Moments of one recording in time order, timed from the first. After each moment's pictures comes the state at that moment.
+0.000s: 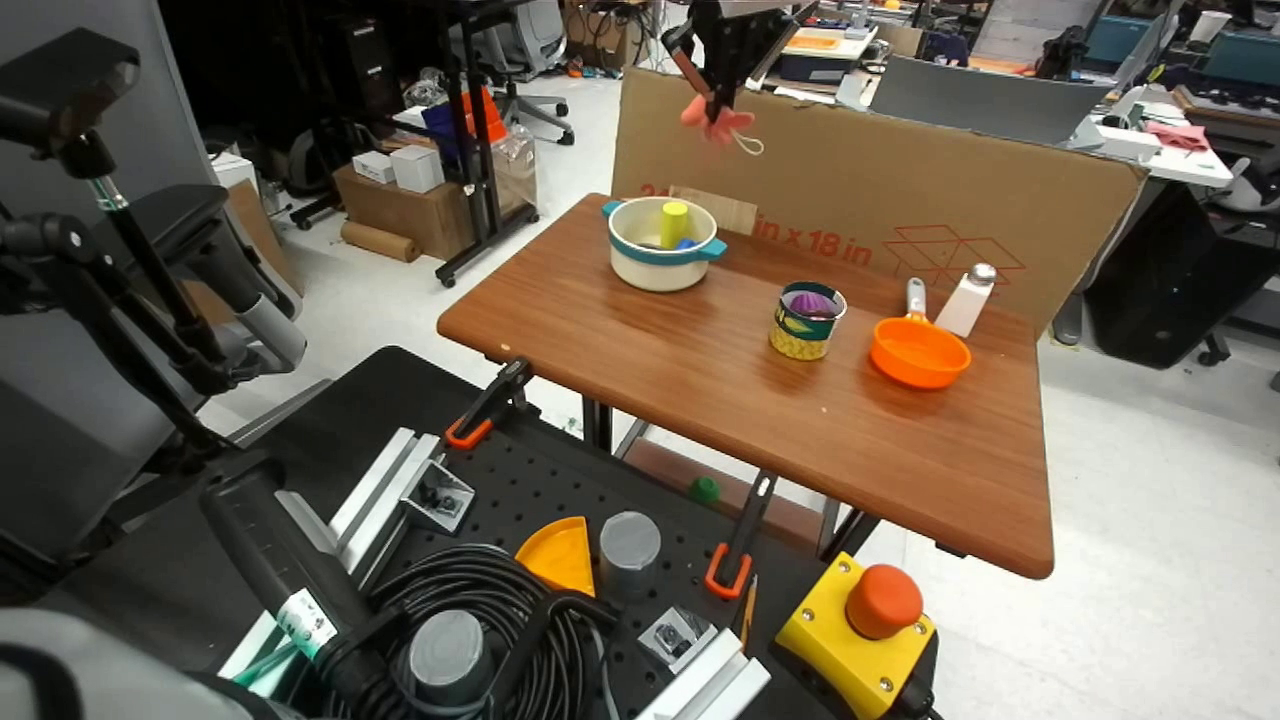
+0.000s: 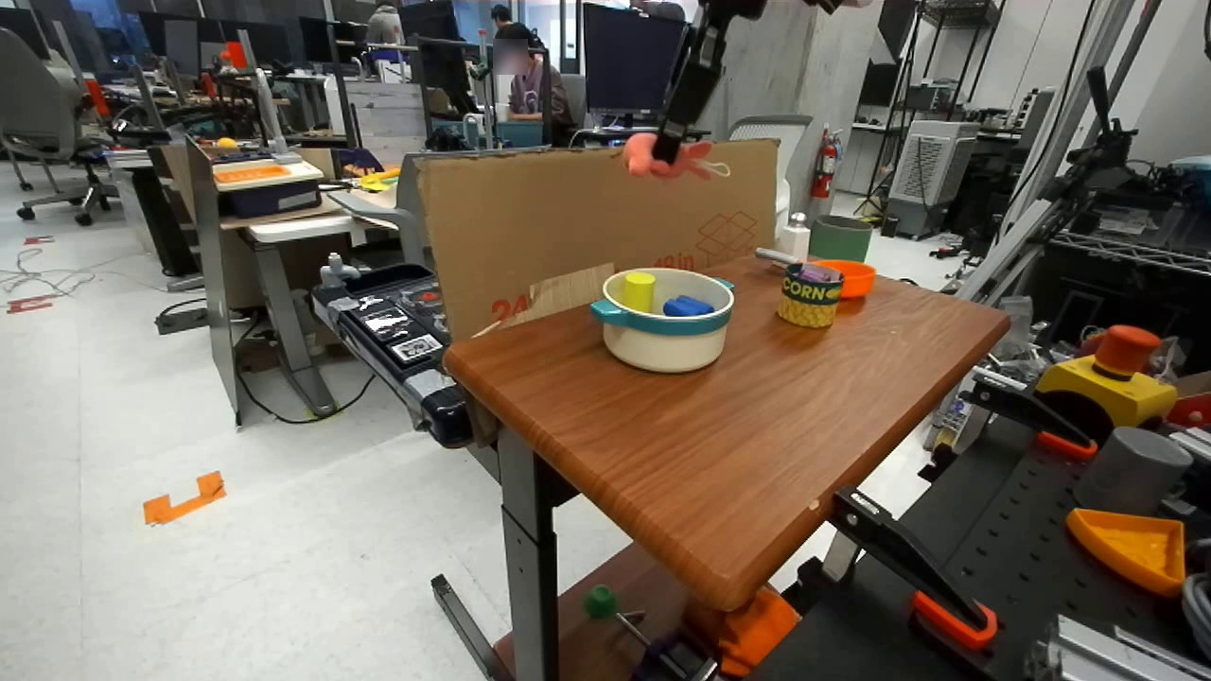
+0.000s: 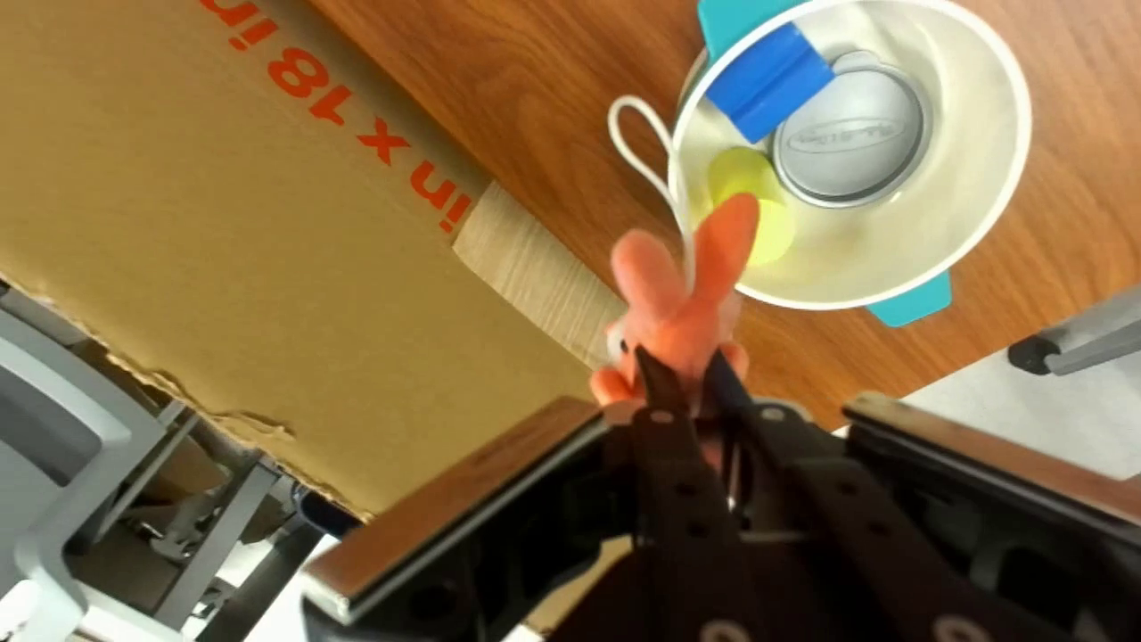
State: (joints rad) arm -0.06 0.21 0.17 -2.15 0.07 2.65 -0.85
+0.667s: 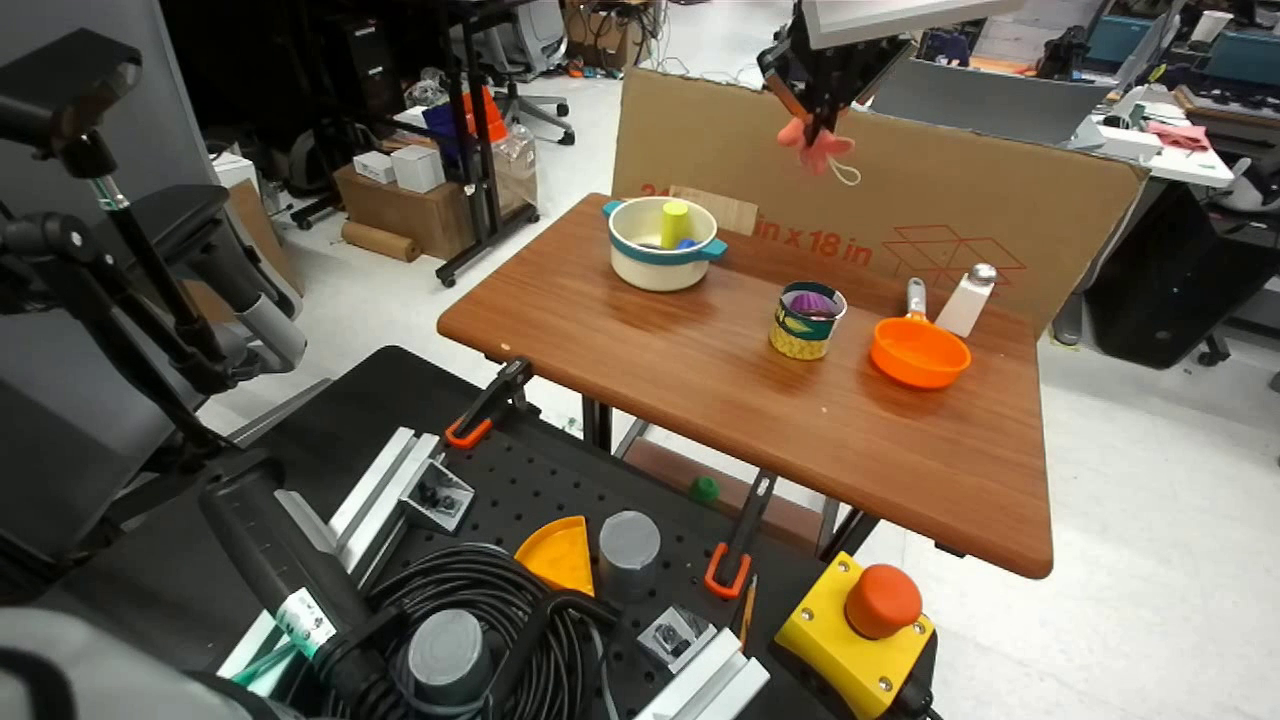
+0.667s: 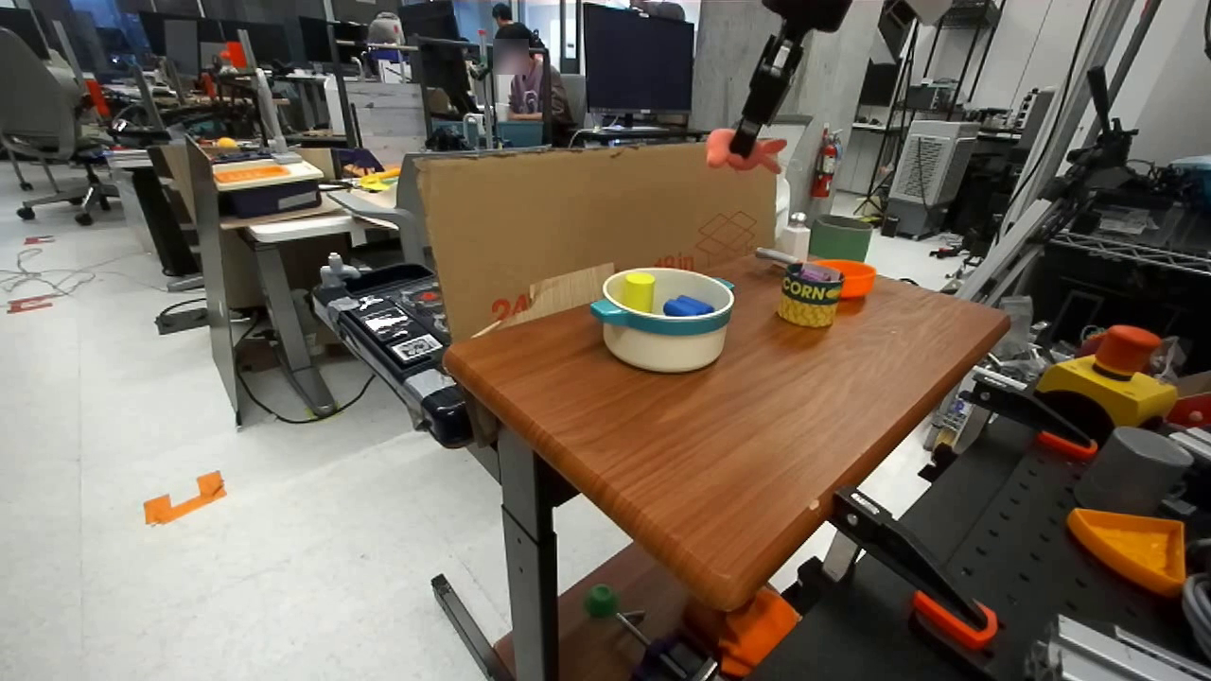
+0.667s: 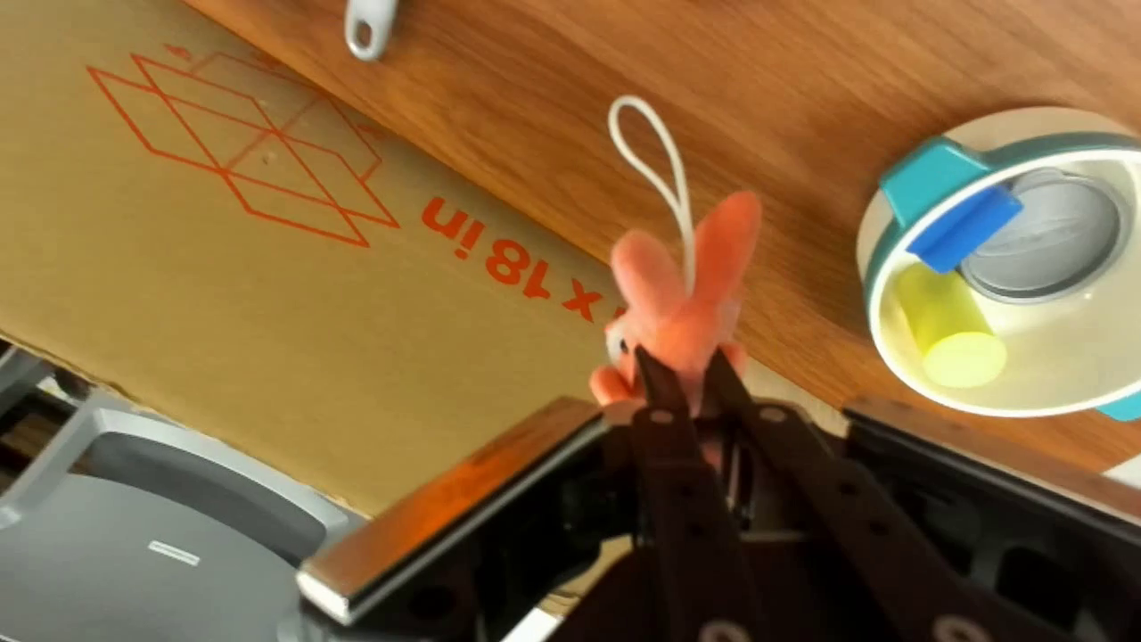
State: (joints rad) arm -0.08 0.17 0.03 -2.23 0.03 2.75 -0.75
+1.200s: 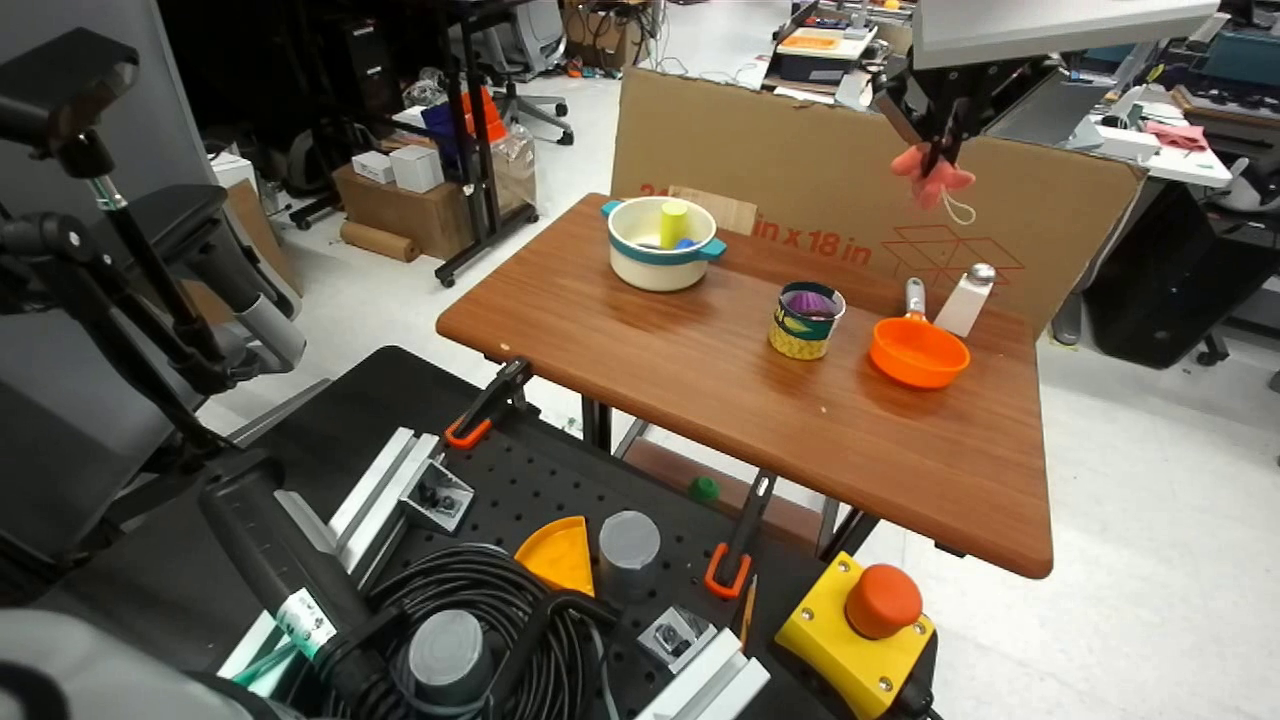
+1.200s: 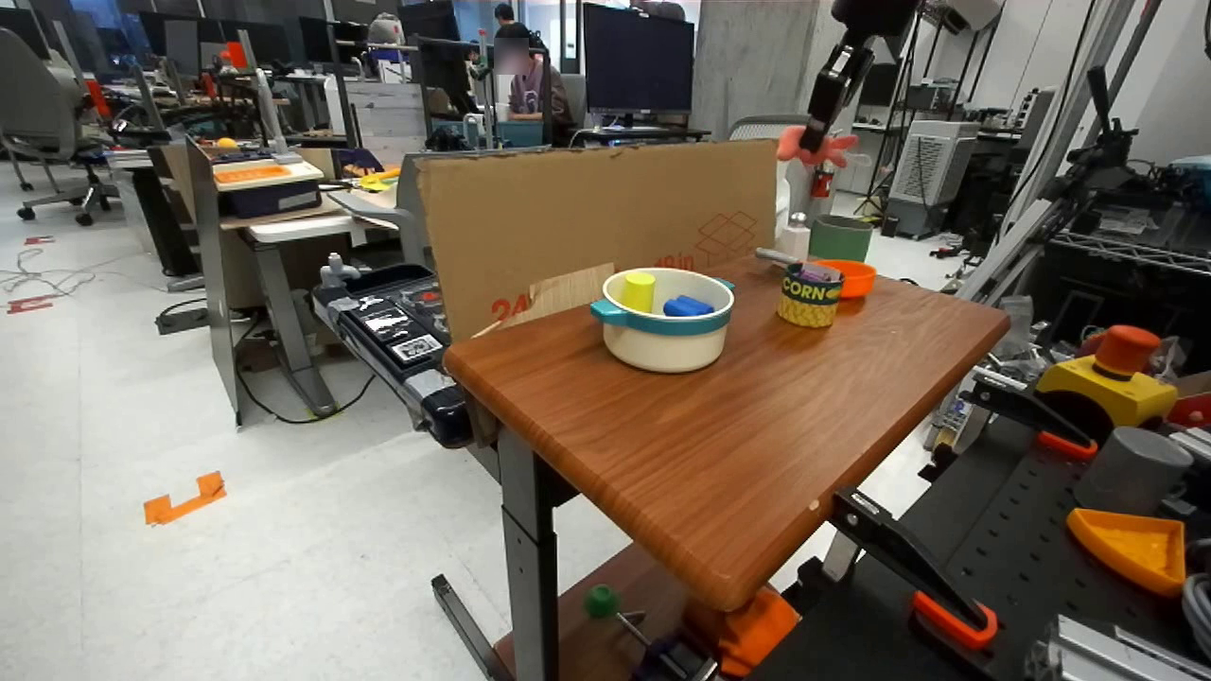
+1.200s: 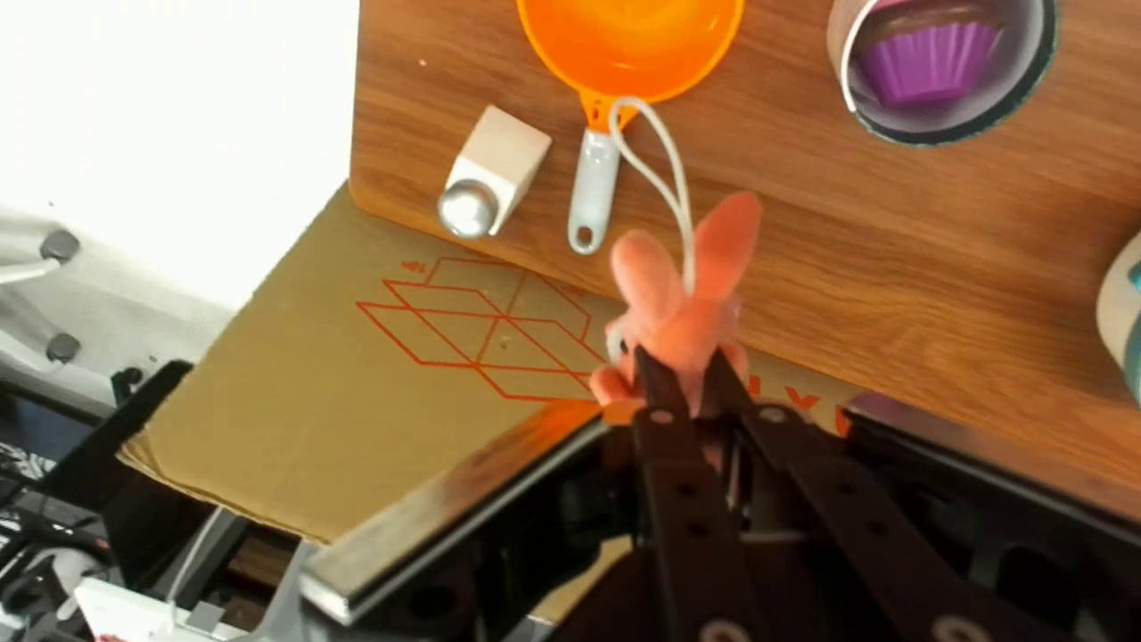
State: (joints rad) arm -0.13 0.17 -0.09 -2.23 -0.09 2.76 -0.53
